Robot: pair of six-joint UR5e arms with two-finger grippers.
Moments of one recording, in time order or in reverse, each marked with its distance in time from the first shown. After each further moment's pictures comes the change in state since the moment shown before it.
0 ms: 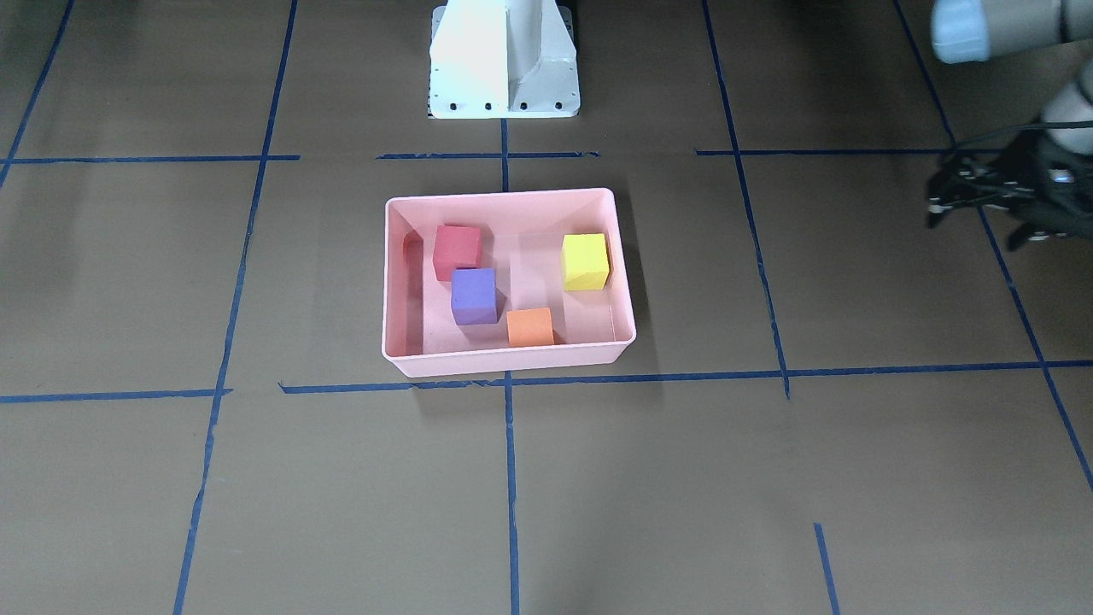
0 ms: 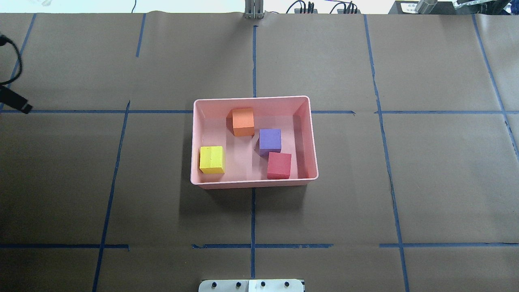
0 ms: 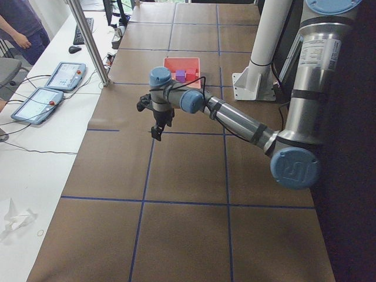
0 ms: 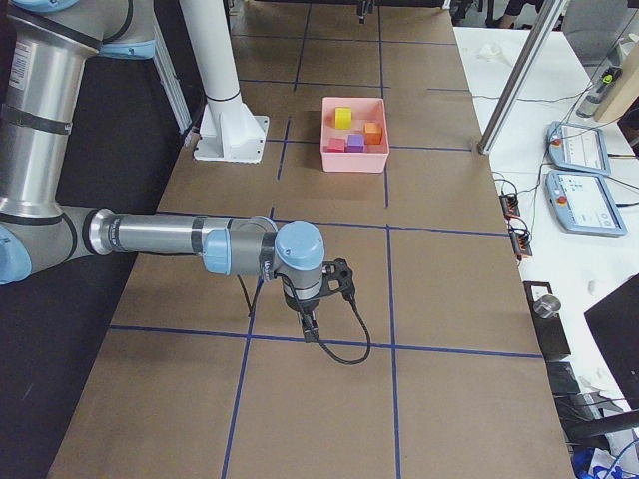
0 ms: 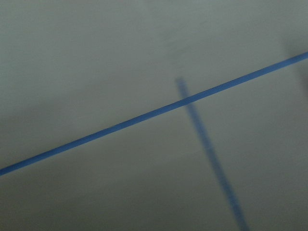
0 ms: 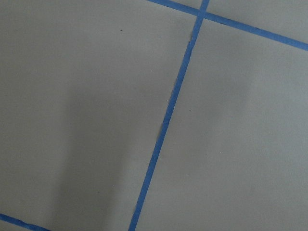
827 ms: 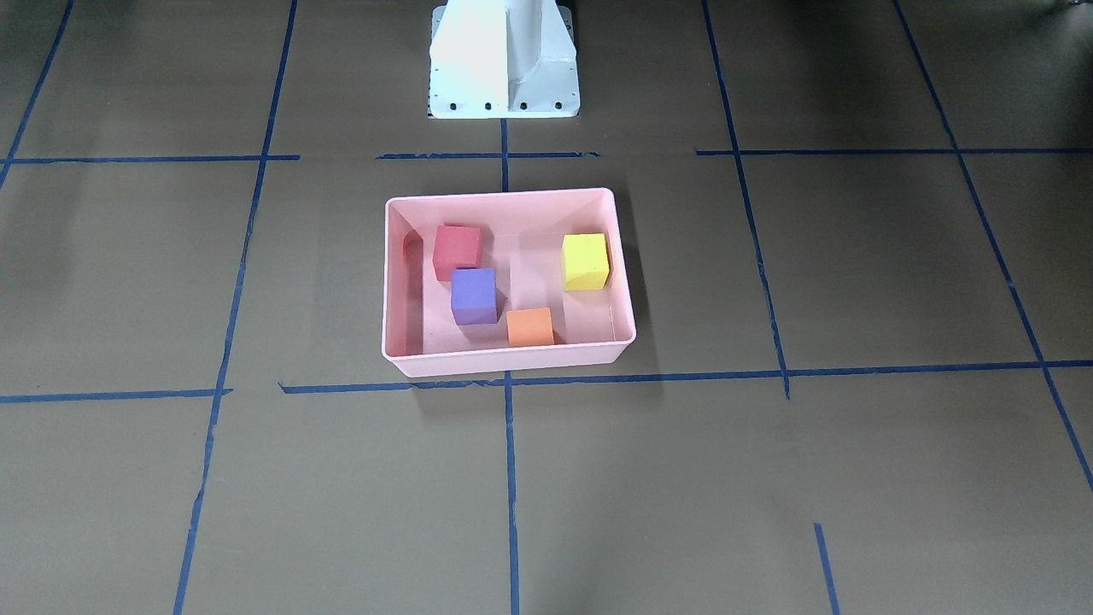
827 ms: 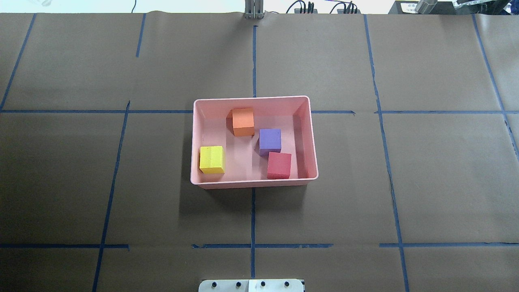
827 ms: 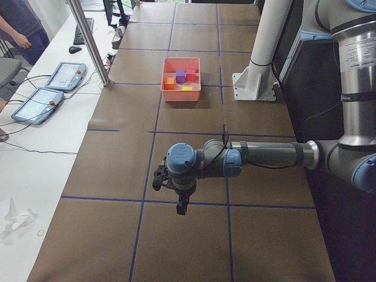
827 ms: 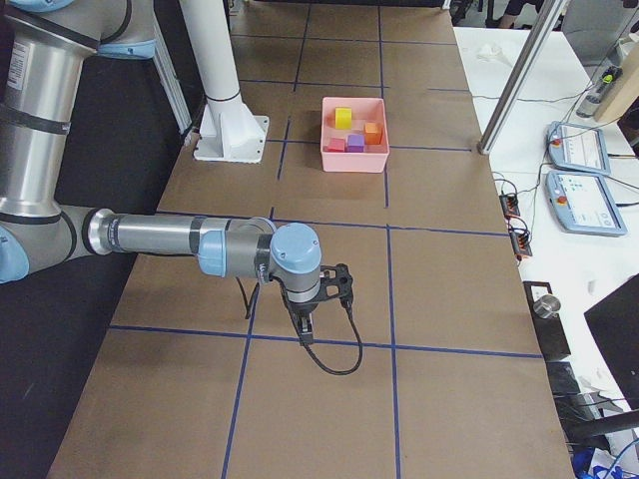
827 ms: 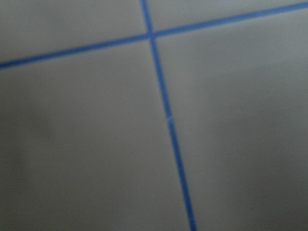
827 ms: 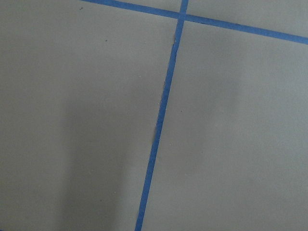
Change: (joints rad) left arm -0.333 0.263 0.148 -0.016 -0.083 0.284; right arm 0.014 0.001 0.000 0.004 0.004 0.084
